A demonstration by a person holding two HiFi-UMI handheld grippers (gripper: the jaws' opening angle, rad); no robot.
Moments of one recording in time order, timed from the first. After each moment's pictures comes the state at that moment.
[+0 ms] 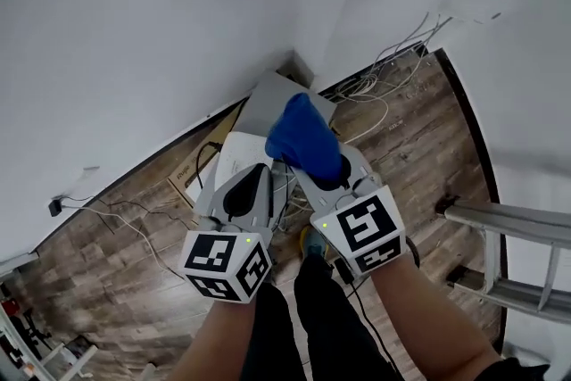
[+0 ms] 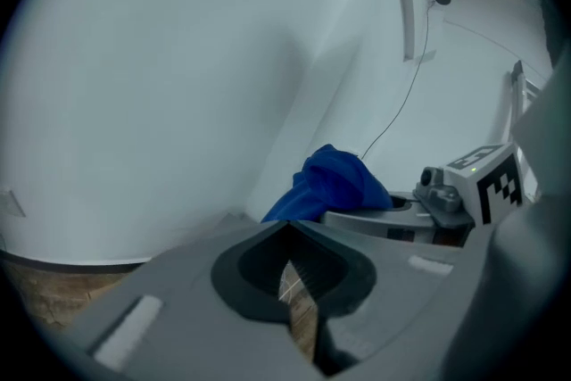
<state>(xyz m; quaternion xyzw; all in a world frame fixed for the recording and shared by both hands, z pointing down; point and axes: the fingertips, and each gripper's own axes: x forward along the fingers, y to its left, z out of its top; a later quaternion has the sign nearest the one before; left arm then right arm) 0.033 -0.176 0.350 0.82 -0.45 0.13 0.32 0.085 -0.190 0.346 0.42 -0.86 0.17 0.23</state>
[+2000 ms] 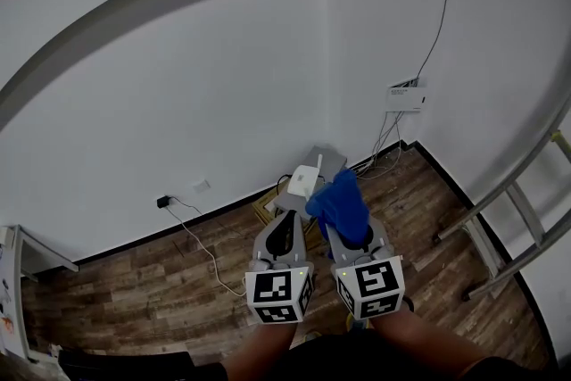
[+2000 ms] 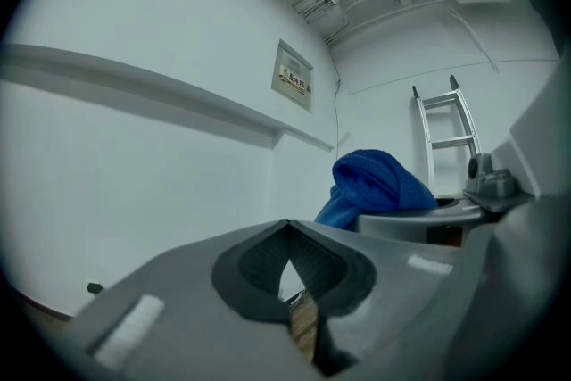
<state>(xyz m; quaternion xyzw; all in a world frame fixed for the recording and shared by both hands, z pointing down) -0.102 0.343 -0.093 0.84 -0.54 0.00 0.05 -0.027 0.356 -0.097 0.56 -0.83 0.02 0.06</state>
